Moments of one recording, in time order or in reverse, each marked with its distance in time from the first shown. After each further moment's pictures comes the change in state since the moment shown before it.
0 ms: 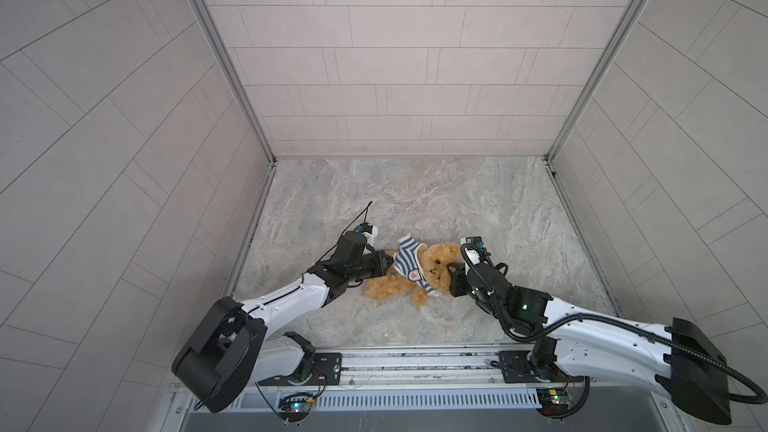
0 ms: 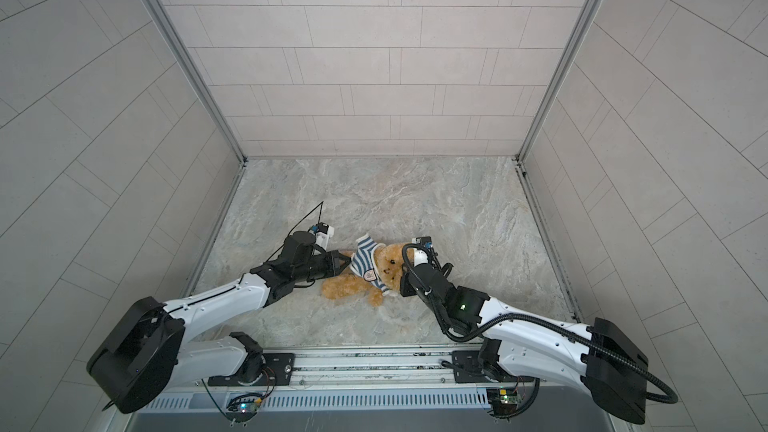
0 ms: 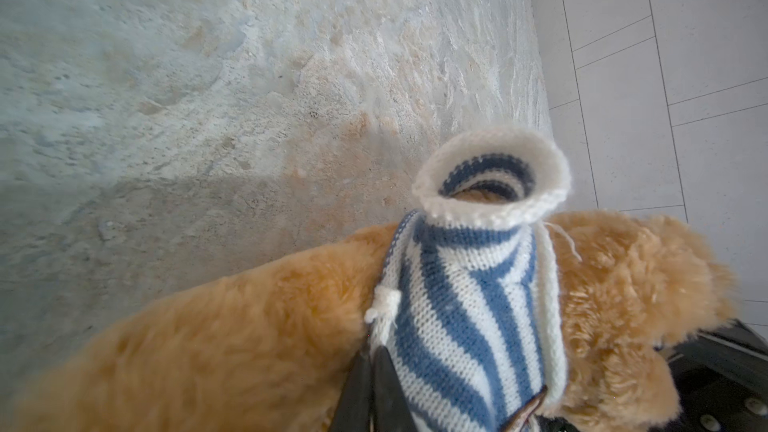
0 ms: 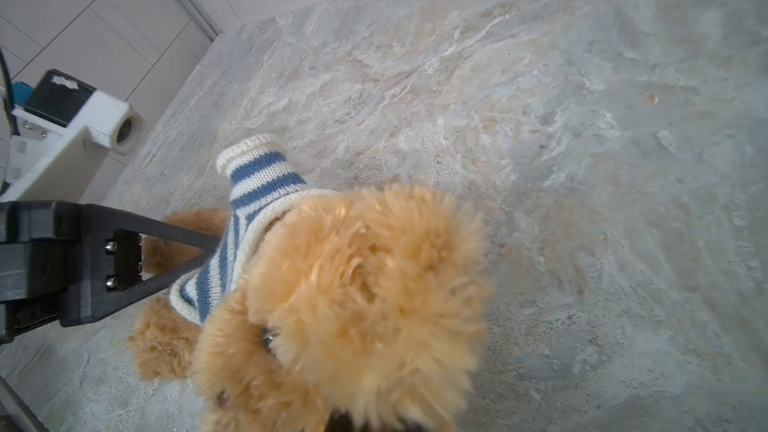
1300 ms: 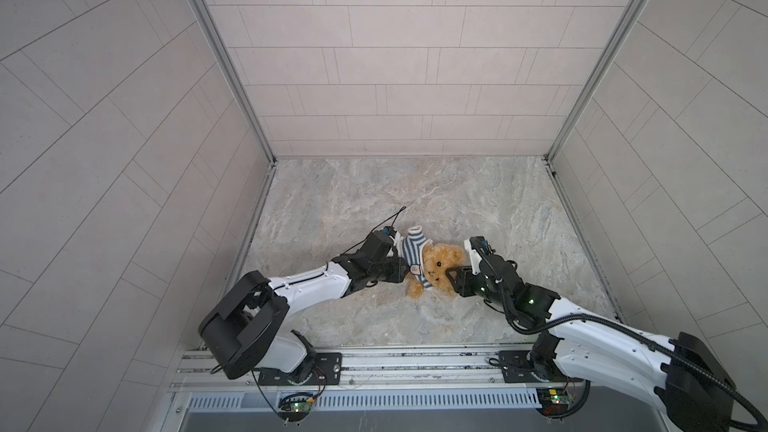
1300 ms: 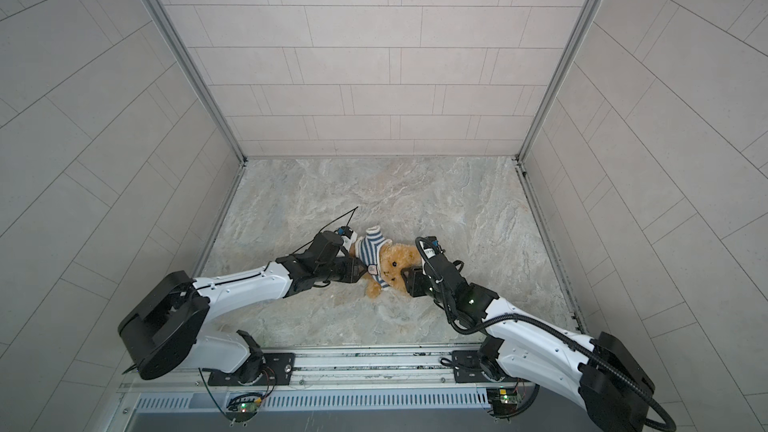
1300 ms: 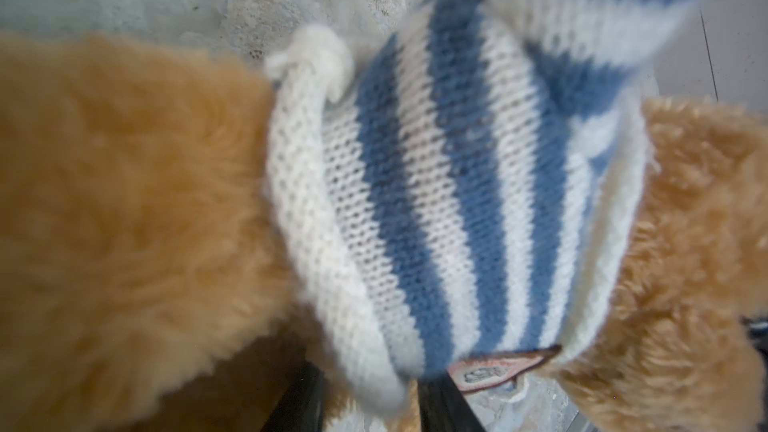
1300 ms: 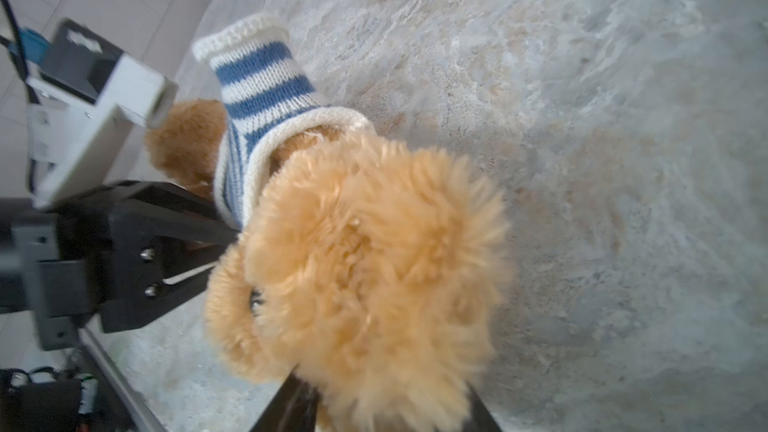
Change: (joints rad) left arm -0.168 0.171 0.141 -0.123 -0.122 0.120; right arm -0.164 -0.117 -0.072 -0.050 -0.329 -0.029
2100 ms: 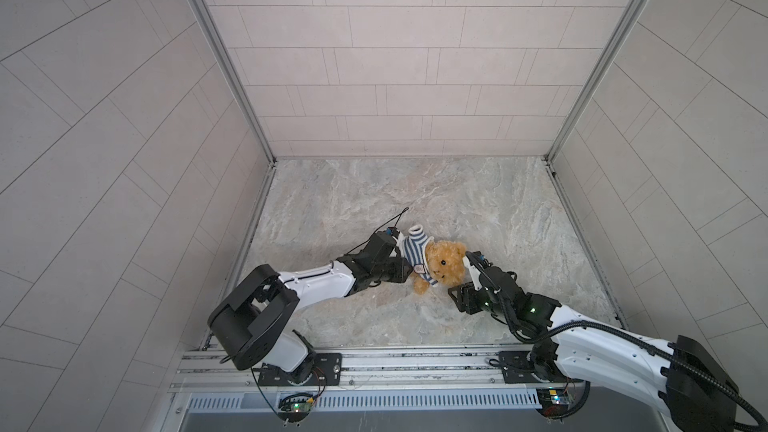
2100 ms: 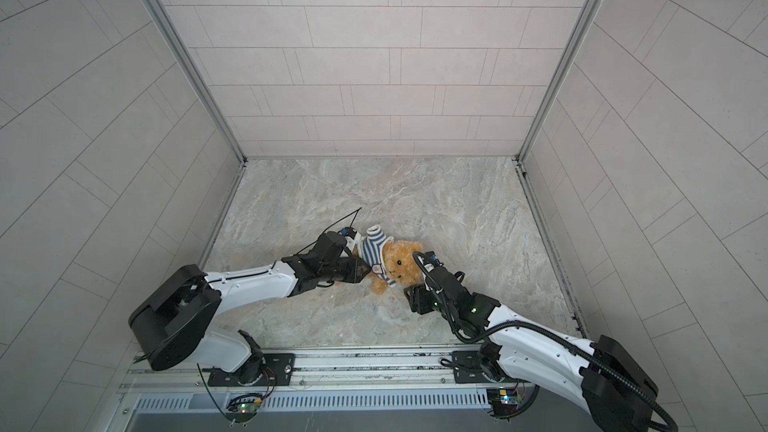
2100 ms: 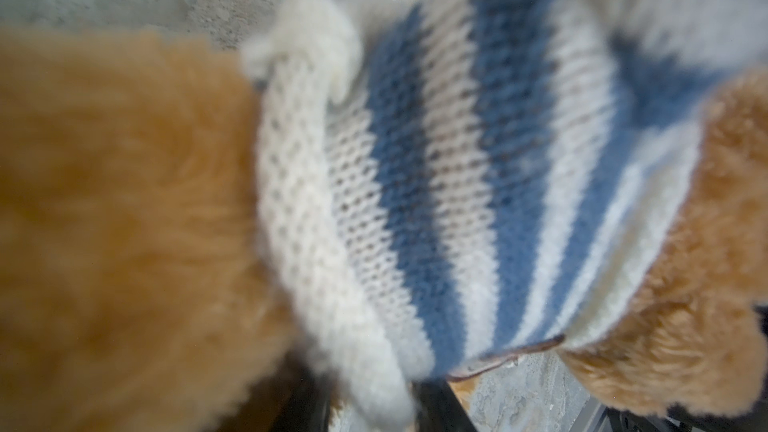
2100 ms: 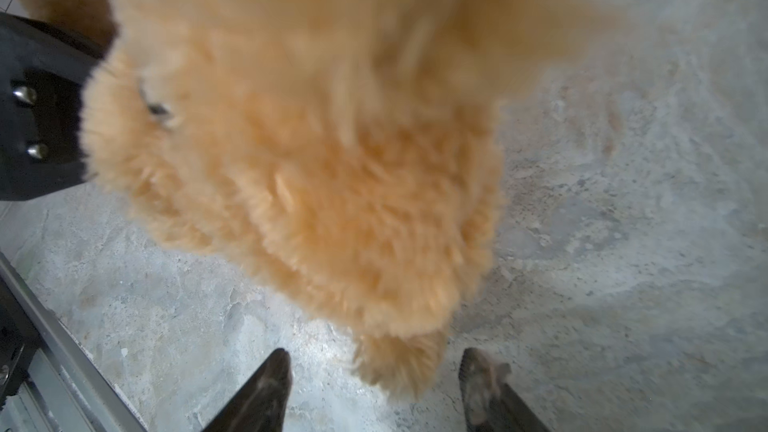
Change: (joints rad) left arm 0.000 0.043 0.000 0.053 0.011 -0.009; right arm 0.021 0.050 -0.074 -0.038 -0.003 -0.122
